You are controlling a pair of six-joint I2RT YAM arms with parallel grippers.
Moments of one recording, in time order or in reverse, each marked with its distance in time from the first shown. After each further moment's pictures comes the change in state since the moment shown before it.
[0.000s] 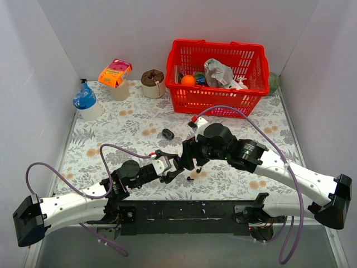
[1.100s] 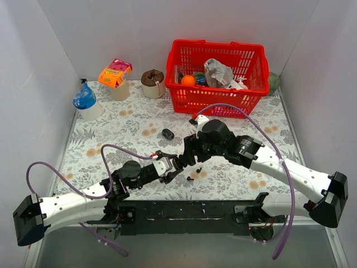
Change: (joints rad) left arm -0.017 -0.002 0.003 -0.034 -0.045 0.027; right arm -0.063 0.071 0.019 -0.038 0.014 -0.025
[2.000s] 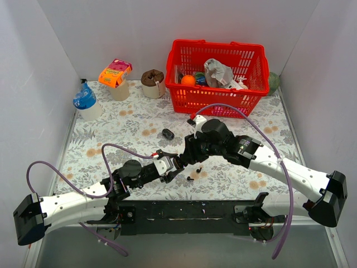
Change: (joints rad) left arm 0.000 0.015 0.017 0.000 0.000 0.006; right arm -0.002 0.006 -0.006 0.047 -0.055 0.001
